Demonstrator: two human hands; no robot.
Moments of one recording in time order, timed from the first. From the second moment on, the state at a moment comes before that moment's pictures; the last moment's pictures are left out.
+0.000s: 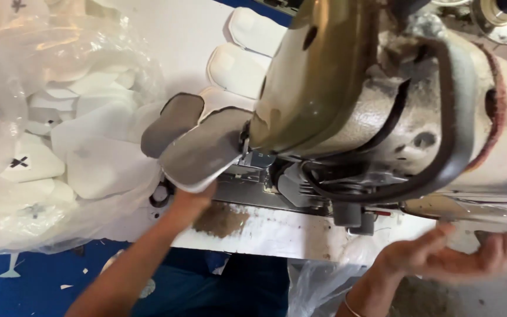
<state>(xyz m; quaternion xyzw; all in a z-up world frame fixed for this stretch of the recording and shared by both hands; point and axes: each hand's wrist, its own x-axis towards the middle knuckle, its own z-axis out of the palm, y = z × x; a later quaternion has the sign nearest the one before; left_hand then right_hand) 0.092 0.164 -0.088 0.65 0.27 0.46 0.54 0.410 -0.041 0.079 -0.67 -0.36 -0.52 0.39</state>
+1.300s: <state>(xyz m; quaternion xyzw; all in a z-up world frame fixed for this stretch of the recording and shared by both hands) -0.059 0.177 -0.040 0.84 0.49 0.21 0.05 0.245 -0.081 -0.042 -0.72 -0.21 0.26 0.62</state>
